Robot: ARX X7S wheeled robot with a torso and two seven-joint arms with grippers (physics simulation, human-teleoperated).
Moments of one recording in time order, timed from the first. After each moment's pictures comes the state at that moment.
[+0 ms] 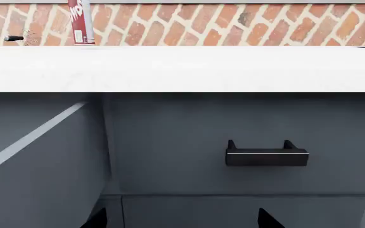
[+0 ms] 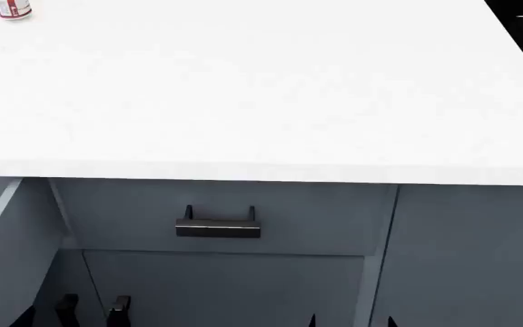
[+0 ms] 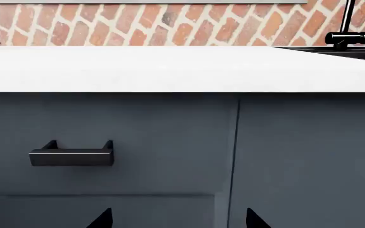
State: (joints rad) left arm 0.00 0.00 0.00 0.00 0.00 0.00 0.00; right arm 0.00 0.00 0.00 0.00 0.00 0.00 0.00
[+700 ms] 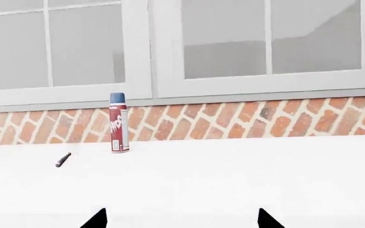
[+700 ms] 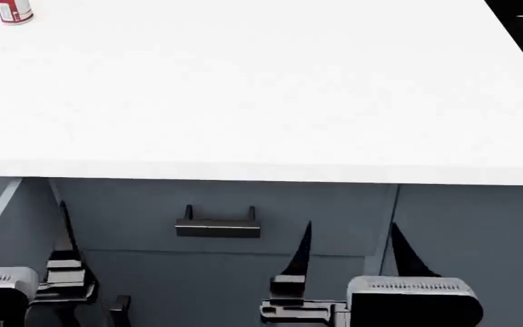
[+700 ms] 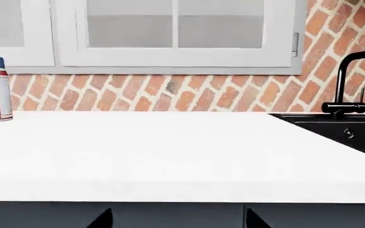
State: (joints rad) left arm -0.17 -0.08 0.04 0.24 -0.01 -0.10 -0.13; right arm 0.18 0.06 -0.10 -0.22 0.06 0.20 0.10
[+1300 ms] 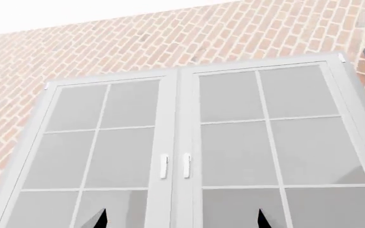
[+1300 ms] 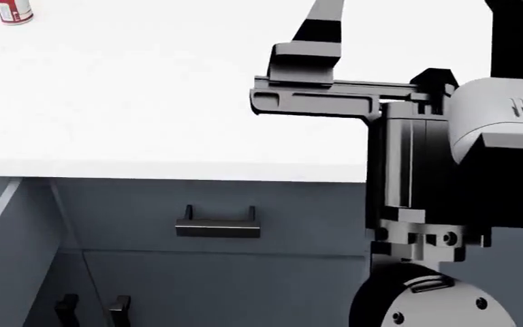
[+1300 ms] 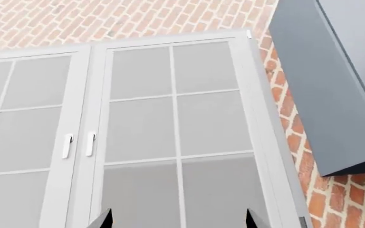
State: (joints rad) left arm -0.76 -0.12 0.05 0.82 0.00 -0.67 -0.18; right arm 0.69 0.08 -0.07 -0.69 0.18 0.55 0.20
